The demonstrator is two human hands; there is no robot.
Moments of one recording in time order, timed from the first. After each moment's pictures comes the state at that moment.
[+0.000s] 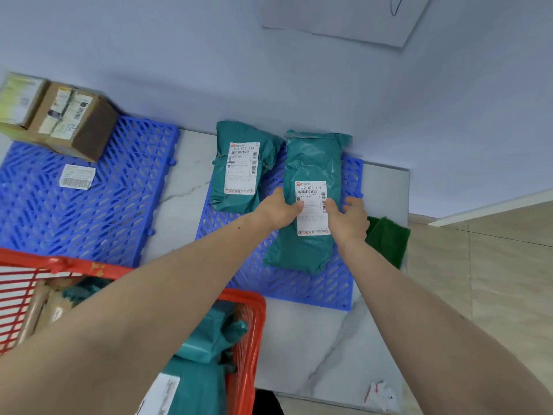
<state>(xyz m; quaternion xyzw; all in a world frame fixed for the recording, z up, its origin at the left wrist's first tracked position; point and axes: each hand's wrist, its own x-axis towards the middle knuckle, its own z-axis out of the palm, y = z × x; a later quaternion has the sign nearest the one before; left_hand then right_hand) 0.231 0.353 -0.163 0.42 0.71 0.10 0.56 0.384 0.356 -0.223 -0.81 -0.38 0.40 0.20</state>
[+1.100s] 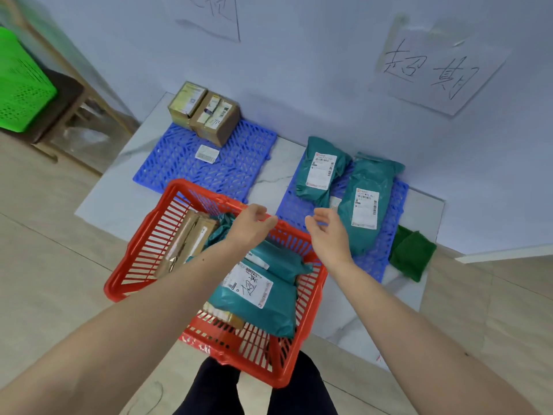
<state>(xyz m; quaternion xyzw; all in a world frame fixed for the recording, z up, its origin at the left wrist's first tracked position) 0.078 0.137 -0.020 0.27 0.79 0.28 0.47 0.241 0.186 -0.040 -0.62 -0.54 0.52 0.22</state>
